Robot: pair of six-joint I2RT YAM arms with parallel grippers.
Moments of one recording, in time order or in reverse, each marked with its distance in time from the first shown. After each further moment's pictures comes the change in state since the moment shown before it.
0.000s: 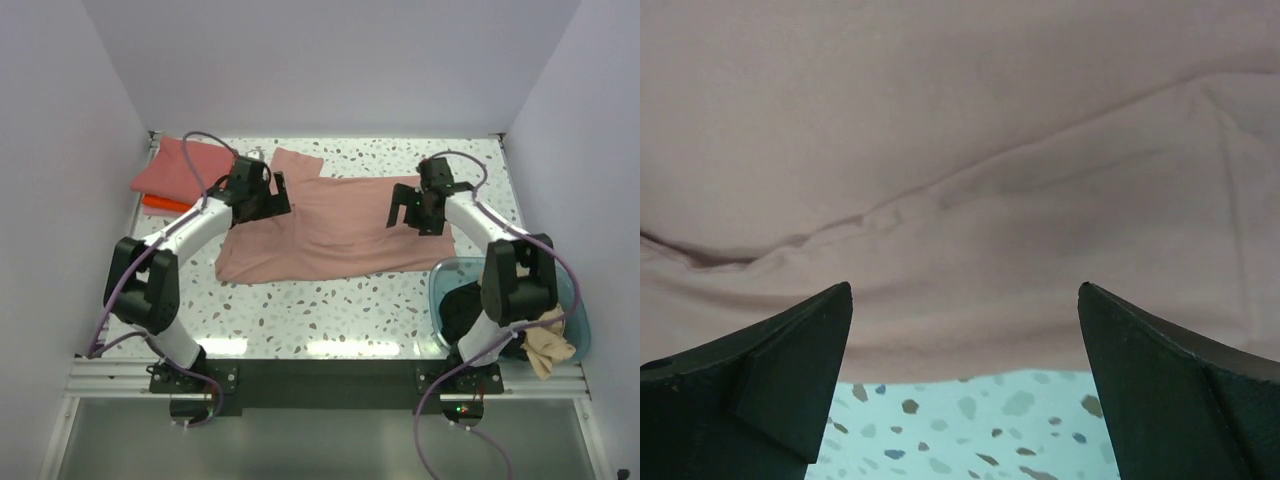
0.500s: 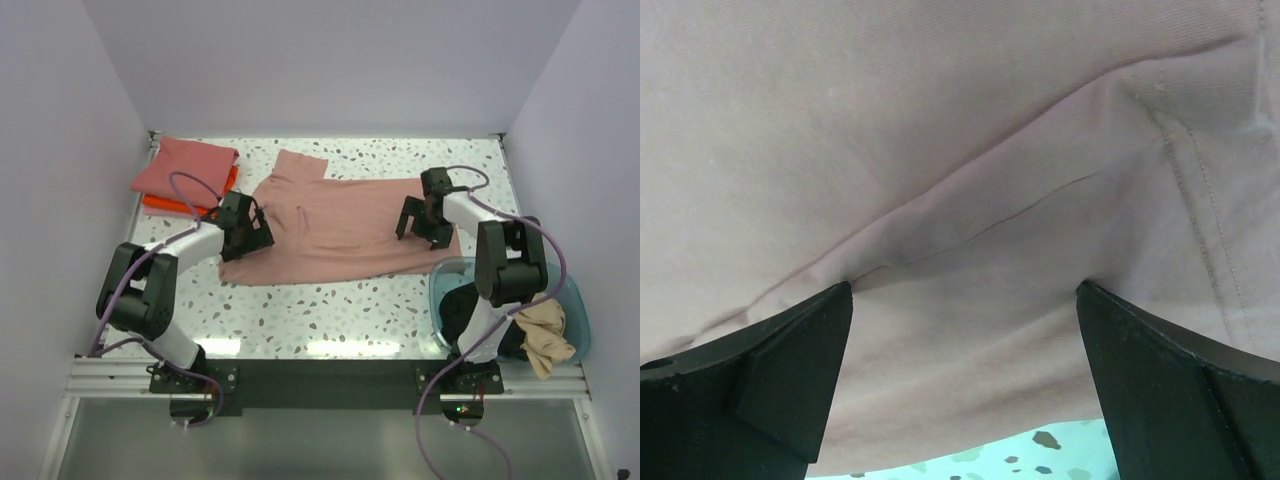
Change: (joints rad) left arm 0.062 -0.060 -0.319 0.043 -0.055 -0.106; right arm -0.016 0.205 0.027 0.001 0.129 0.068
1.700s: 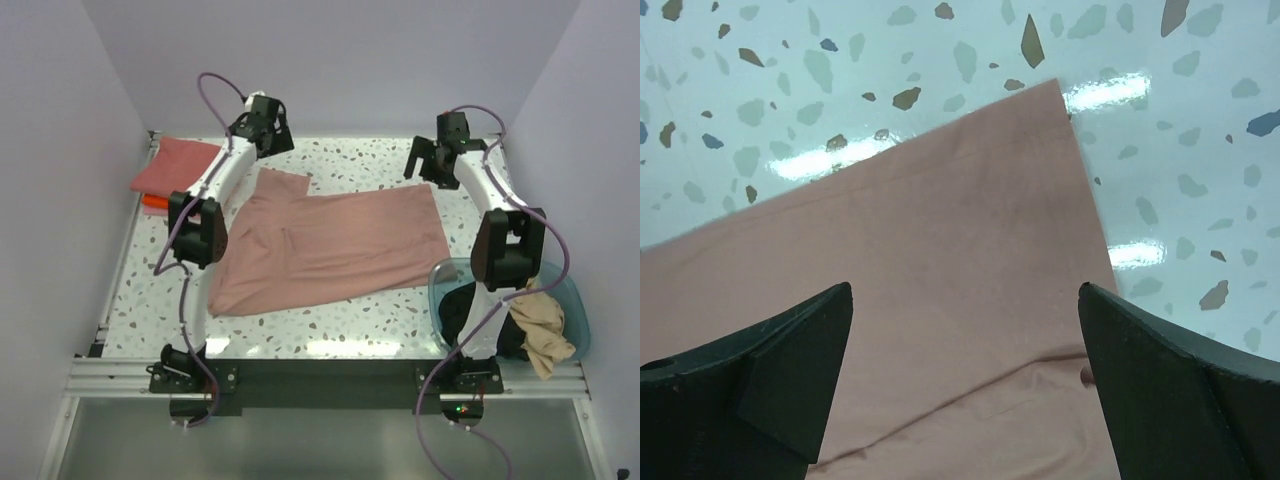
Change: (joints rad) left arm 0.005 0.649 1.272 -0.339 -0.187 0.121; right arm -0.068 0.092 0.481 -0.078 -0.019 -0.106
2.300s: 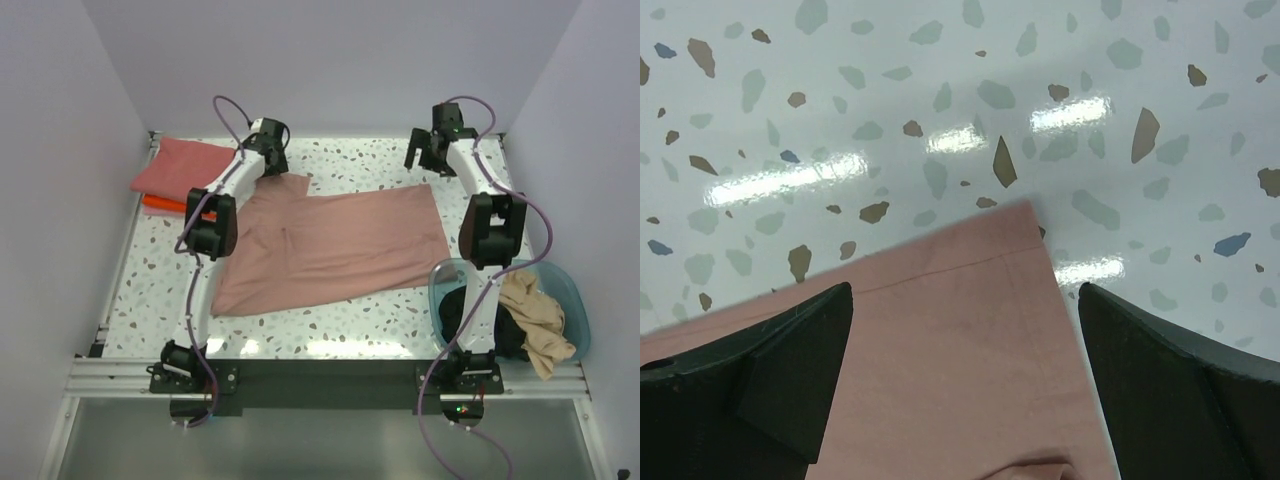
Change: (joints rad) left arm 0.019 0.288 0.100 0.028 -0.103 0.052; right arm -0.014 0.275 0.311 -0.041 0.068 -0.072
